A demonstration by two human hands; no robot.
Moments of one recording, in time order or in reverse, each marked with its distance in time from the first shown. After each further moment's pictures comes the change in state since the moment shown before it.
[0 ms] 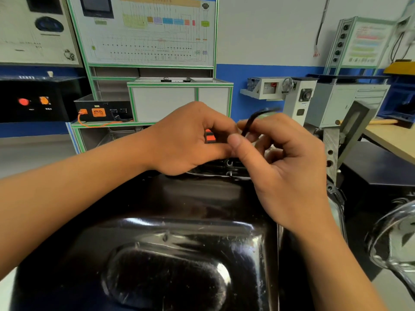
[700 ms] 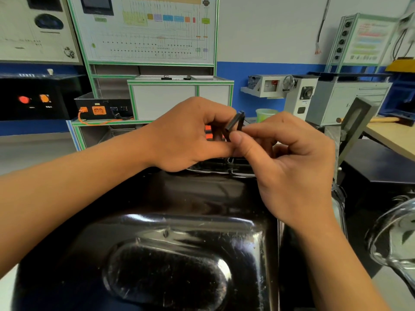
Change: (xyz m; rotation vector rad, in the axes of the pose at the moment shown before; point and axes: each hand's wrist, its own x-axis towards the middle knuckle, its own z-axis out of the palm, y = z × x) left_hand 0.000 0.004 0.001 0.010 0.009 0.016; right_hand -0.001 -0.001 -0.001 0.049 0.038 -0.014
